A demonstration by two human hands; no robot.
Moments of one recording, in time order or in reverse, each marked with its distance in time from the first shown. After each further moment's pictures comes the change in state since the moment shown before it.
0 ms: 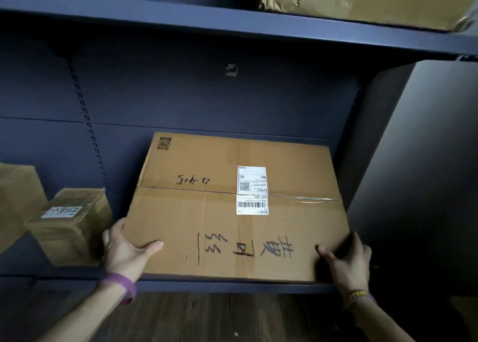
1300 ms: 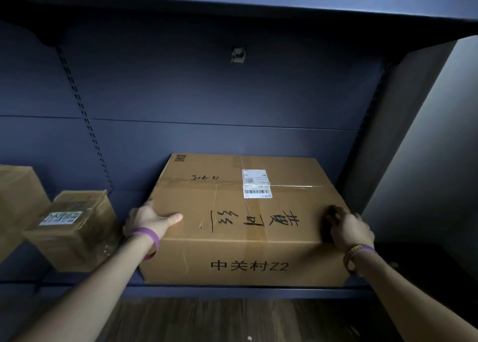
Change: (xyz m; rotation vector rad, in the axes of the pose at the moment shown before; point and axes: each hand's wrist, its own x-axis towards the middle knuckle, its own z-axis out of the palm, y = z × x) left_hand 0.077 0.035 0.035 0.358 -0.262 -0.147; right_hand 0.058 -0.059 0.032 -0.660 -0.252 -0.122
